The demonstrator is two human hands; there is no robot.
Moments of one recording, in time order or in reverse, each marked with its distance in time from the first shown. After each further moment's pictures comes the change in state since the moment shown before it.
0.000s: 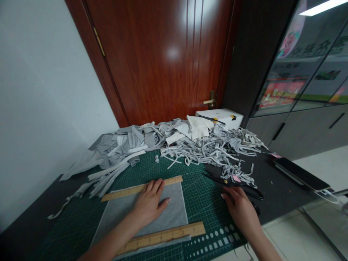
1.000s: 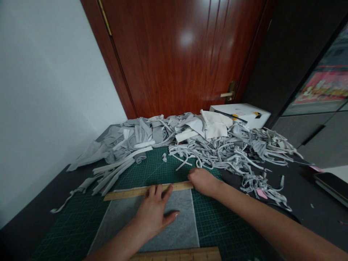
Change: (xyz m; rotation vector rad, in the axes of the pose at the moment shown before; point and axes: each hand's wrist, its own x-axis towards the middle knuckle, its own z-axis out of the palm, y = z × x) left_hand 0.004 0.005 -0.011 -0.053 -0.153 -0.156; right_hand 0.124 -0.133 0.069 -0.446 -0.700 -0.846
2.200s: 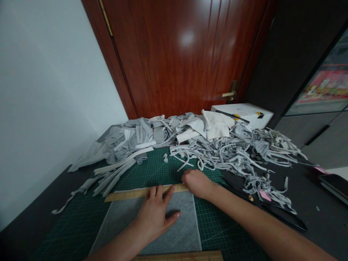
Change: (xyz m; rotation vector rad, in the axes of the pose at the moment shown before) left_hand 0.001 -0.001 0.004 -0.006 0.036 -0.017; right_hand 0.016 -0.015 0.001 0.174 0.082 0.037
